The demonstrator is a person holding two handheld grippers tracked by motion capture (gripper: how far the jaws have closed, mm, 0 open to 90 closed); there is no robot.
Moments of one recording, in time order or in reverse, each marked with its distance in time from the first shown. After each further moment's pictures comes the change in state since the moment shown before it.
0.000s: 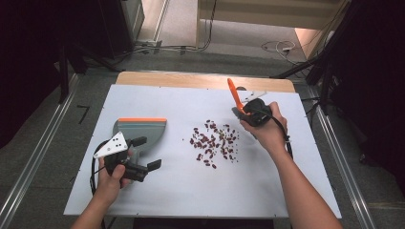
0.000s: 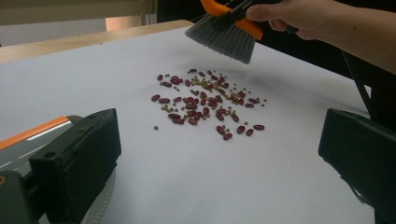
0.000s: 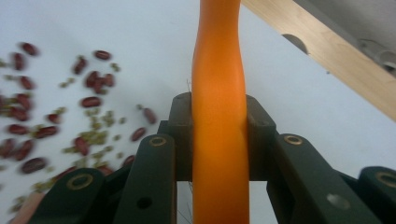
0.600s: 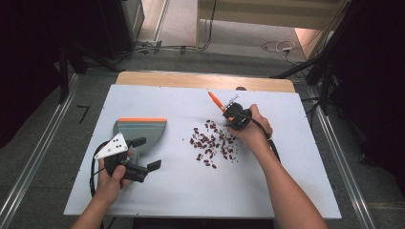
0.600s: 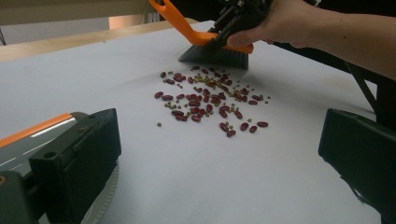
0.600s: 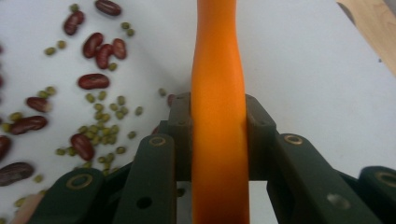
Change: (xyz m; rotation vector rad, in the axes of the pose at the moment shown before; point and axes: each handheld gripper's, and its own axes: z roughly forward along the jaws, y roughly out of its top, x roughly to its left) left arm -0.001 -0.002 0.001 0.006 0.013 0.007; right arm 0.042 0.015 0.038 0.195 -0.011 -0.094
